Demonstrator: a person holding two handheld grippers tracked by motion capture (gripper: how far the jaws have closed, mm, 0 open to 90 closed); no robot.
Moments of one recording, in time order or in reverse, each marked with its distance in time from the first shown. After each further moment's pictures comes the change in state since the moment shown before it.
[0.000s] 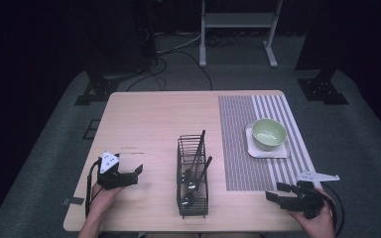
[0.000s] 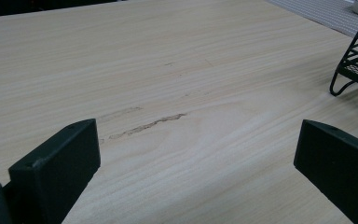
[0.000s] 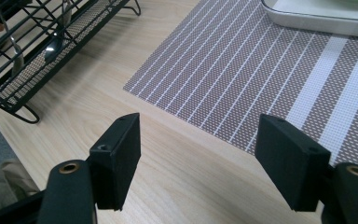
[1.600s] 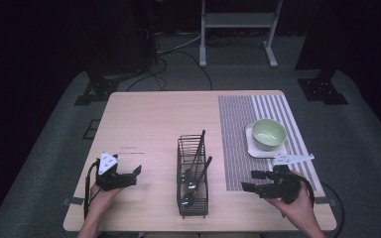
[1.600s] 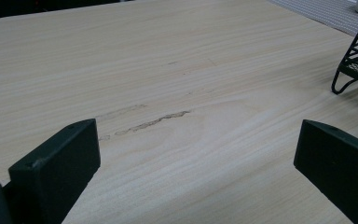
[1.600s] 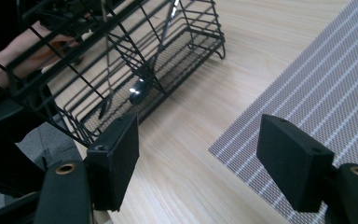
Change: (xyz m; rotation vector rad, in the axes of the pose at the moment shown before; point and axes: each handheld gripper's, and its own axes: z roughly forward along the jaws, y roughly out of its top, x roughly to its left) left arm 0.000 -0.001 -0.004 -0.003 0.007 0.004; right arm 0.053 0.064 0.024 0.024 0.191 -0.096
